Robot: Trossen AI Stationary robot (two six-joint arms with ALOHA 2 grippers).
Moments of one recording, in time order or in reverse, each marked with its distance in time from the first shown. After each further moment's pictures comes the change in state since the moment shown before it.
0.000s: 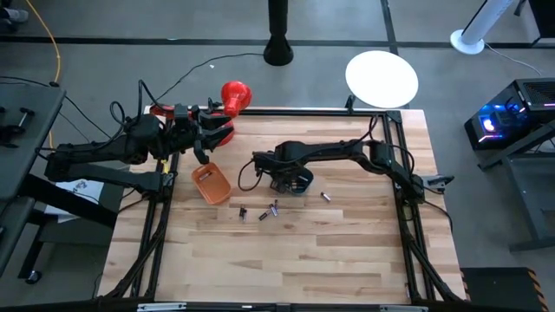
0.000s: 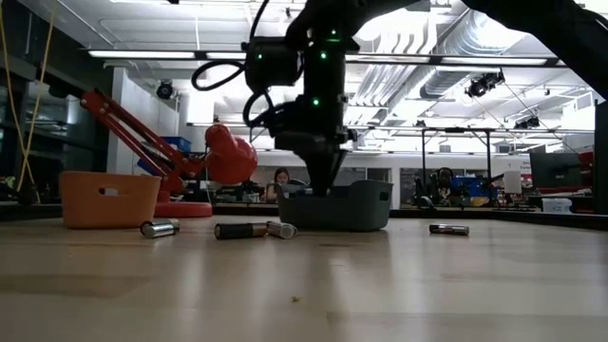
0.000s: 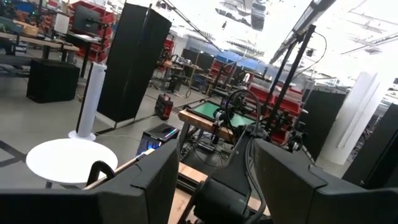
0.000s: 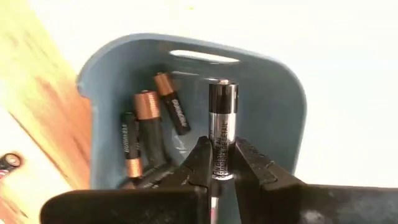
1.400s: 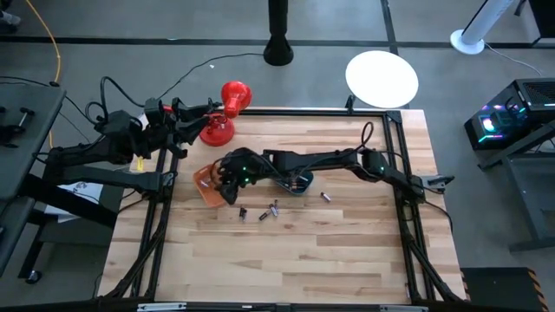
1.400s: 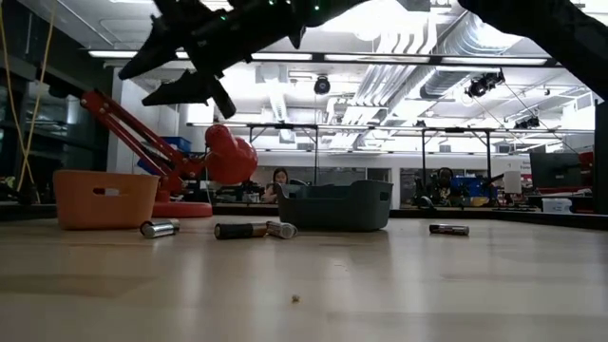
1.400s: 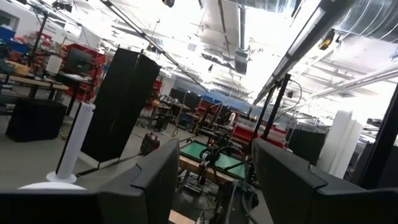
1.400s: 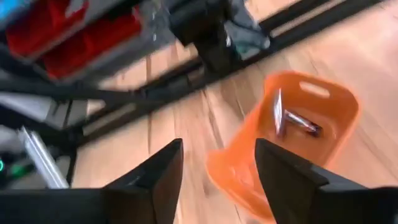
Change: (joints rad) left arm 0.001 -0.122 0.000 0.078 -0.001 0.019; right arm 0.075 0.082 0.194 0.855 -0.405 0.137
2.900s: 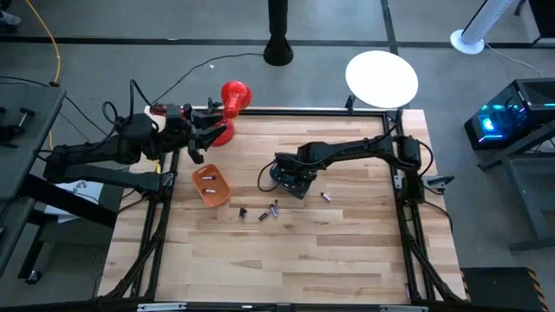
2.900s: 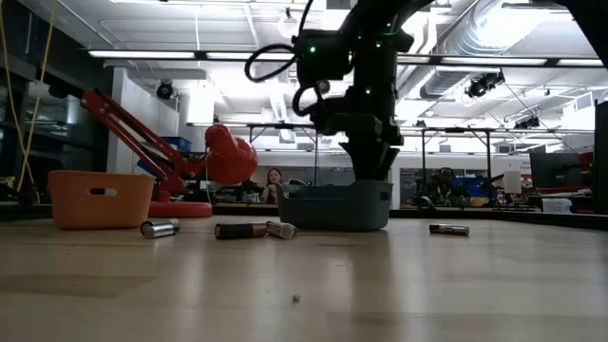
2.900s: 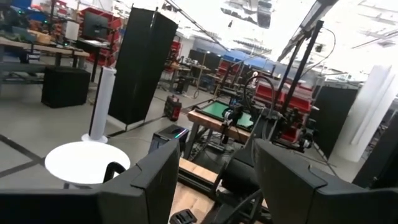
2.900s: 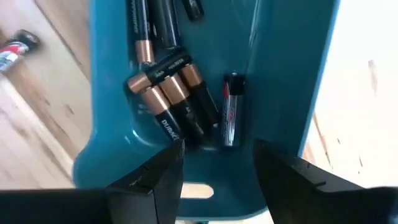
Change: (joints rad) left arm -0.002 0.066 0.000 -0.142 -0.031 0.022; right arm -0.083 -0.354 -0.613 -0.702 0.225 -0.090
